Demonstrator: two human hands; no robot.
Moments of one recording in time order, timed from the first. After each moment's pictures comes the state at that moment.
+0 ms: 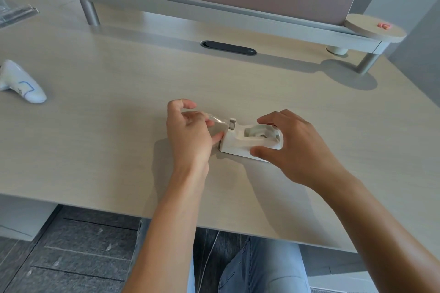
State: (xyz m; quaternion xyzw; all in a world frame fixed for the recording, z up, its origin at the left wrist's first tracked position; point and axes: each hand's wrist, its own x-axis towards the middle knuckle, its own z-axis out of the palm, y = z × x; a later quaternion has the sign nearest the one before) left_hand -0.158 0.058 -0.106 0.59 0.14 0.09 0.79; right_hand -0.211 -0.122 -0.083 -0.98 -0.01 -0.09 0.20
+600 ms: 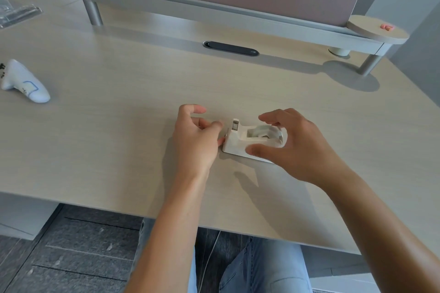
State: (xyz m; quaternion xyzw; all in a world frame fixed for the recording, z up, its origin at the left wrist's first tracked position) left_hand -0.159 0.066 -0.118 0.67 0.12 0.03 0.73; right_hand -0.209 -0.119 -0.078 -0.96 0.01 -0.07 0.27
